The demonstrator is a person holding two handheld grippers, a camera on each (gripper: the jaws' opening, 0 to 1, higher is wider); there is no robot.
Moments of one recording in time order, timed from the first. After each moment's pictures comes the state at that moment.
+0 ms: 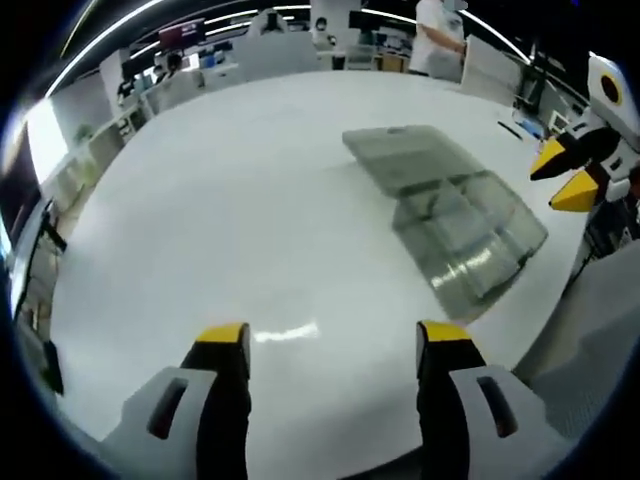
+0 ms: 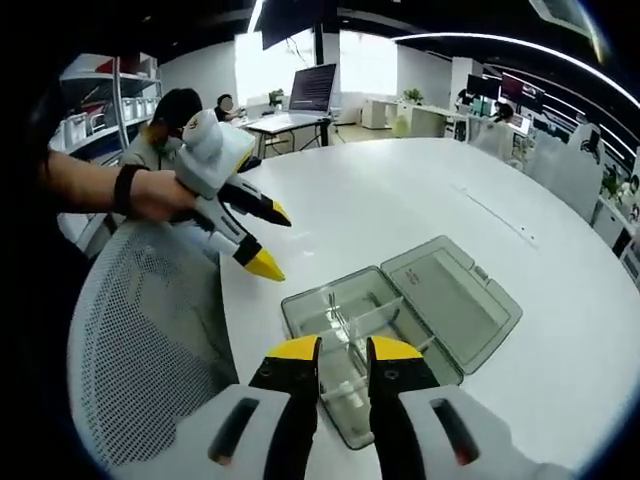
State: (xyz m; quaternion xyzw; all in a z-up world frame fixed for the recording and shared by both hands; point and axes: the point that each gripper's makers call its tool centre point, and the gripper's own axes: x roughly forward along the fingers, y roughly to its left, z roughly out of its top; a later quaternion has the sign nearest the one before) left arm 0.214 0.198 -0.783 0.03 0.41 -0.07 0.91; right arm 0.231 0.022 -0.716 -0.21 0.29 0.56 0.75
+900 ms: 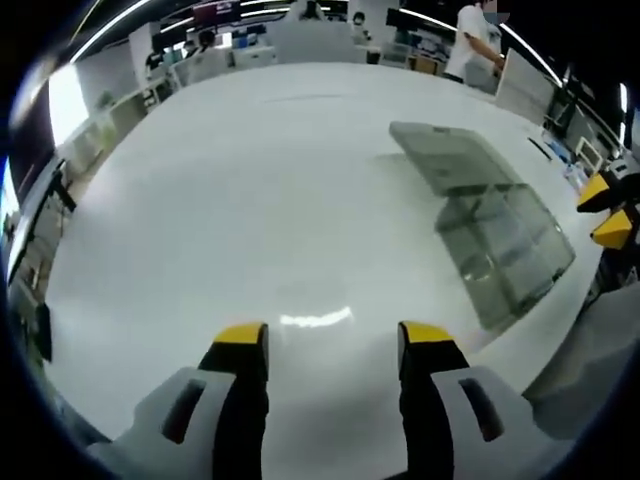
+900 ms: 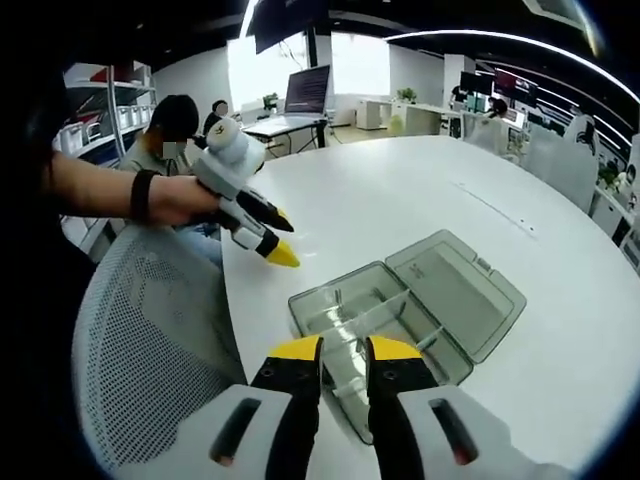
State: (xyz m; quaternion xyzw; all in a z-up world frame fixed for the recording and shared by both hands) left arm 0.218 0.223 -0.802 -0.01 0.43 -0.02 0.90; right arm 0.222 0.021 -0.718 -0.19 0.30 0.55 0.75
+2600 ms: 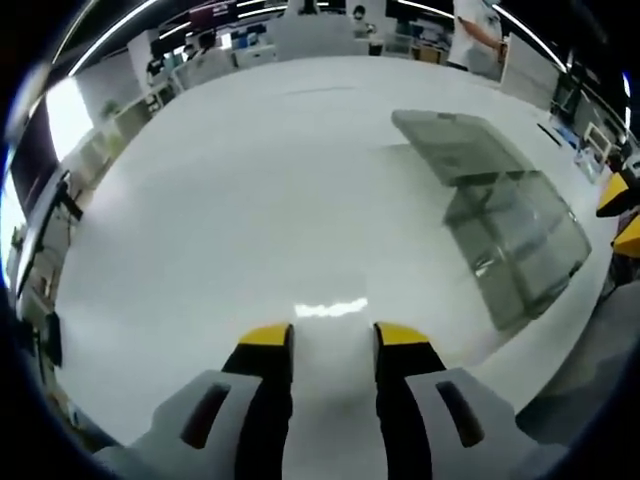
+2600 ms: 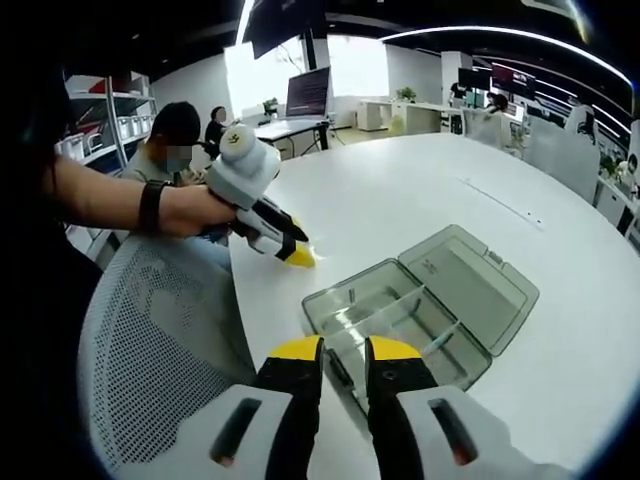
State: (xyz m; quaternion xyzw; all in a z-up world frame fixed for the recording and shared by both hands) left arm 0.220 0.221 -0.807 0.02 0.44 0.00 0.90; right arm 0.211 0.027 -0.722 -0.18 0.30 0.56 0.75
